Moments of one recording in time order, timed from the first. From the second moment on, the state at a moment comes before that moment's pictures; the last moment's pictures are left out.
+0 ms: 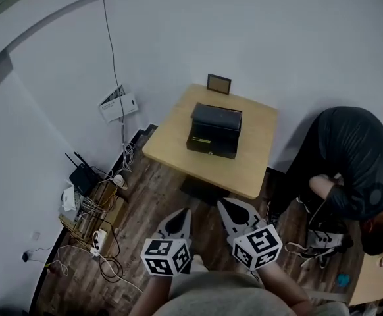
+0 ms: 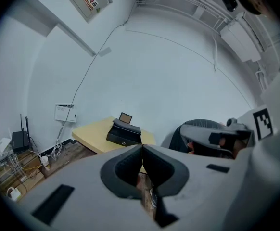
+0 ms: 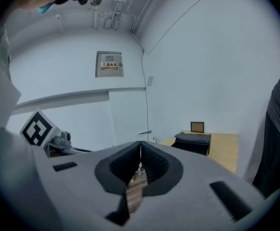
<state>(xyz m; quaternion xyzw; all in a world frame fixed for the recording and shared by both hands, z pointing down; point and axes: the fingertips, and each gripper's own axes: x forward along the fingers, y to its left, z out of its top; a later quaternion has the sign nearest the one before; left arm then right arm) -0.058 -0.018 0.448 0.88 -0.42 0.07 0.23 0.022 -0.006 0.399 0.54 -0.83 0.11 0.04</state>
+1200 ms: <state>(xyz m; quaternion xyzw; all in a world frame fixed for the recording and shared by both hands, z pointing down) -0.060 -0.208 0.479 0.86 -0.42 0.07 0.27 0.057 -0.214 0.404 0.56 -0.82 0.08 0.09</state>
